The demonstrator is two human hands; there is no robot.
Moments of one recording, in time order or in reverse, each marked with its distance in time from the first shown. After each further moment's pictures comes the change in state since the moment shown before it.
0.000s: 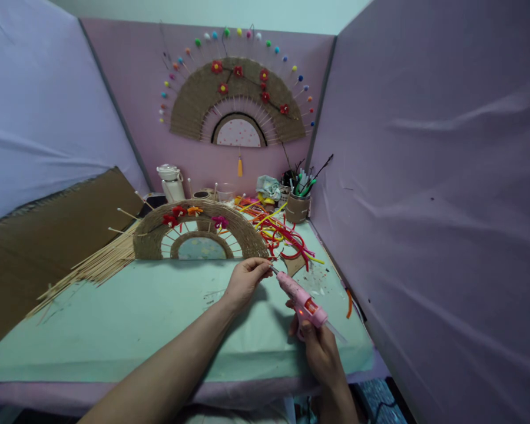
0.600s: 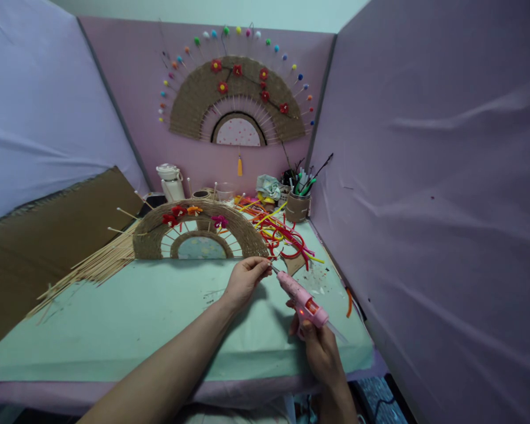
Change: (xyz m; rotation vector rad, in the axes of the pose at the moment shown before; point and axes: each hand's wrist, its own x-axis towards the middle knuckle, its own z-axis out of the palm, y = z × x) left_hand -0.001 0.001 0.001 -0.054 0.017 -0.021; right_hand 0.001 -0.005 -0.001 0.009 0.017 -0.050
